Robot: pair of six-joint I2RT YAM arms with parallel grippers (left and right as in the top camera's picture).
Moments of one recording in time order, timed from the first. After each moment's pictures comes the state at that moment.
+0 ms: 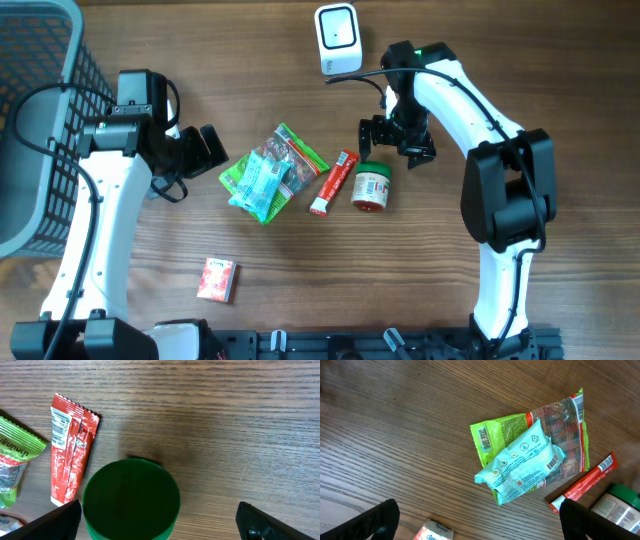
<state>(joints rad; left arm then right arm) 0.03 1.46 1.27 -1.13 0.09 -0.42 0.31 2.20 1.77 -1.32 -0.25 0.31</state>
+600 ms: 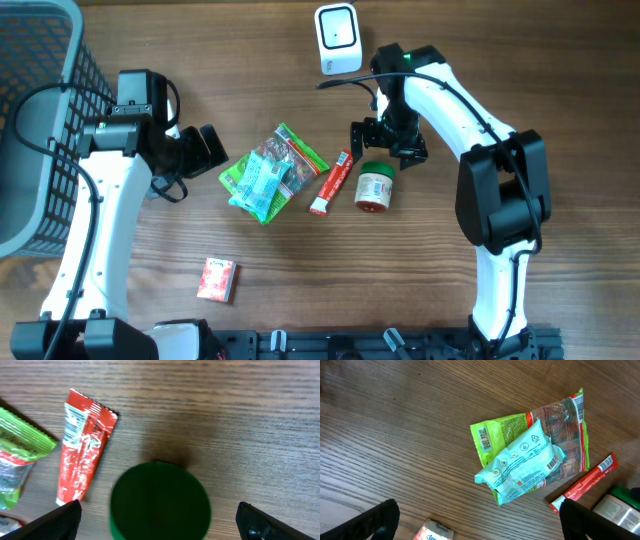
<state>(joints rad) 0.03 1.46 1.27 -1.13 0.09 -0.42 0.35 2.21 1.75 -1.29 -0.25 0.33</state>
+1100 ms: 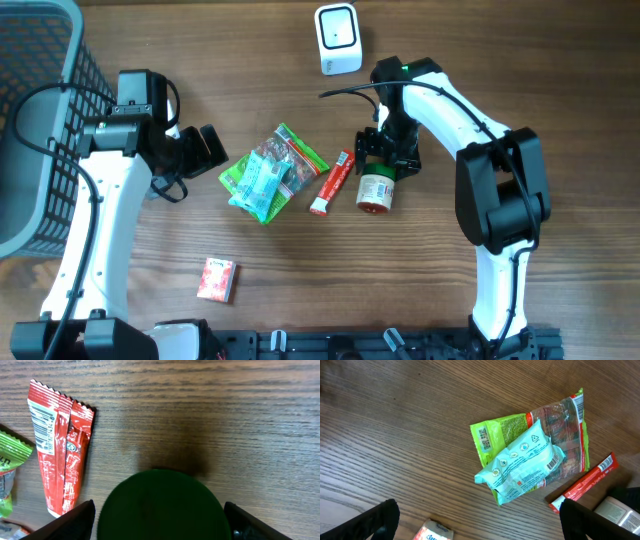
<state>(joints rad) 0.03 1.46 1.27 -1.13 0.09 -0.42 0.35 2.21 1.67 -1.24 -0.29 0.39</state>
